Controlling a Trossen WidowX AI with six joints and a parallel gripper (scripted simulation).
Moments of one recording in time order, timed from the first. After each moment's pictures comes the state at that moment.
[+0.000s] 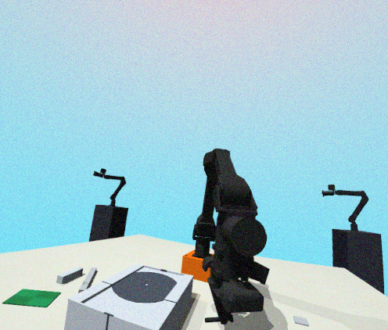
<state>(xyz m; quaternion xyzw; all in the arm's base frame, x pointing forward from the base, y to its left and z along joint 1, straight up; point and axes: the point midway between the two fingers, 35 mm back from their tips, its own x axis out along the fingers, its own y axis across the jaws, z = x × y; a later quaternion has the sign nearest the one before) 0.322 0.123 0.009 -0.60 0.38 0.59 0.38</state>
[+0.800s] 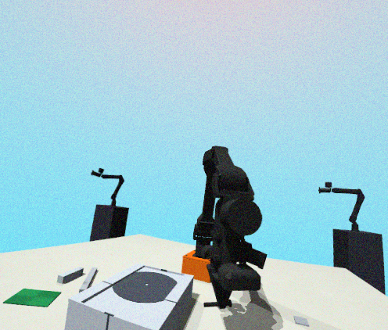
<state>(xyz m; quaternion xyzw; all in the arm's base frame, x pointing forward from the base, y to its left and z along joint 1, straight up) 0.319 0.117 0.036 -0.60 0.37 0.59 0.39</state>
